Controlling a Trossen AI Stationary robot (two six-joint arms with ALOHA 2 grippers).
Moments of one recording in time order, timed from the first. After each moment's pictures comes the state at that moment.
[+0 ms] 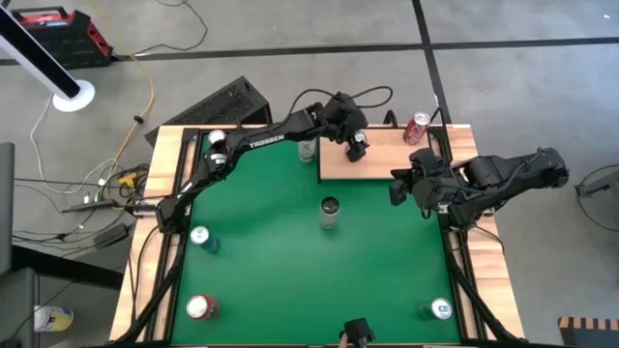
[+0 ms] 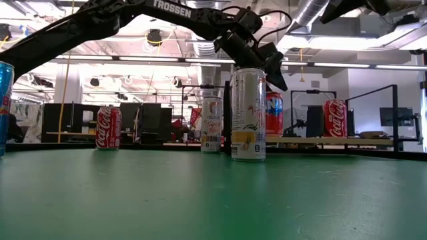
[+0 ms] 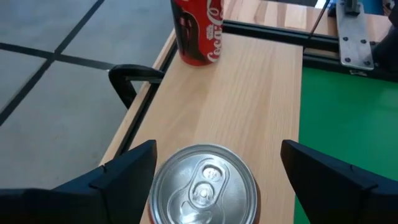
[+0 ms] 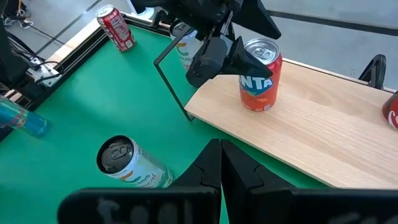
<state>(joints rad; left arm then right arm) 0.40 2.39 2.34 -0.48 0.04 0.09 0.28 1.05 1.24 -1.14 0.78 1.09</state>
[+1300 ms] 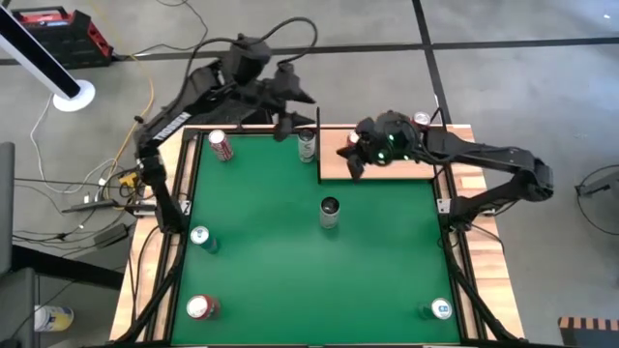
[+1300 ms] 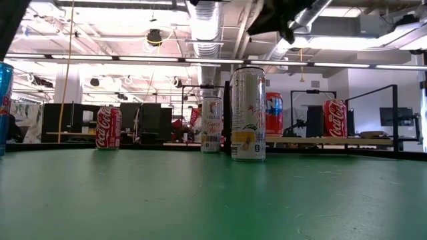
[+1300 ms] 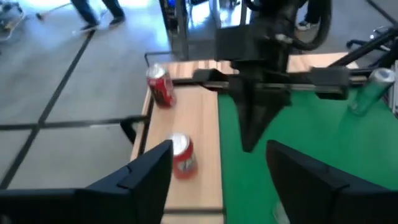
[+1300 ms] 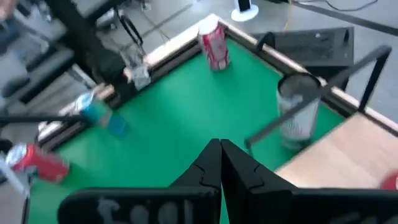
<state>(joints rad) 0.50 1.76 2.24 -0.92 0.34 0.28 -0.29 1.31 1.24 -0.40 -0.01 0.39</state>
